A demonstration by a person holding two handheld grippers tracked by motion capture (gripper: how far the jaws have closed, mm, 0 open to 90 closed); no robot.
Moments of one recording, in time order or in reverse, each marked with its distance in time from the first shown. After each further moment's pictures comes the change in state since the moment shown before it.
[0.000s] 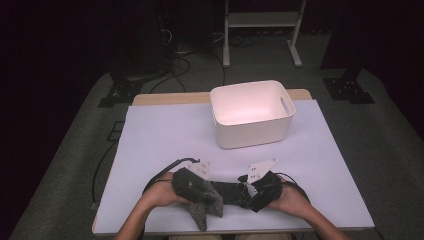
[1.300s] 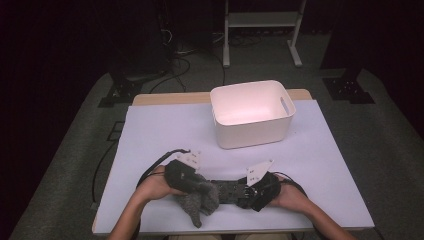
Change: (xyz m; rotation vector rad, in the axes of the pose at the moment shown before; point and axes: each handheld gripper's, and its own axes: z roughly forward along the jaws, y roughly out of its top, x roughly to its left) left arm 0.015 0.004 -0.020 -0.084 0.036 -0.031; right arm -0.013 -0.013 0.016 0.004 0.087 -0.097
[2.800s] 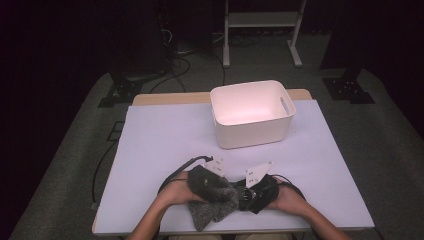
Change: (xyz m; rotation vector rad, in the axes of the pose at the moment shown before) left arm -0.010 0.021 0.047 0.038 0.054 0.020; right arm 0.003 -0.003 0.005 -0.022 0.008 0.031
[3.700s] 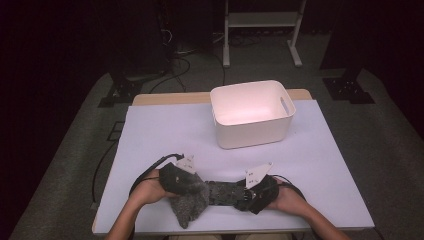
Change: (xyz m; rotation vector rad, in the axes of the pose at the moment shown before) left arm 0.013 -0.052 -0.051 0.071 0.088 -0.057; right arm 0.001 0.000 0.001 0.000 -0.008 -0.014
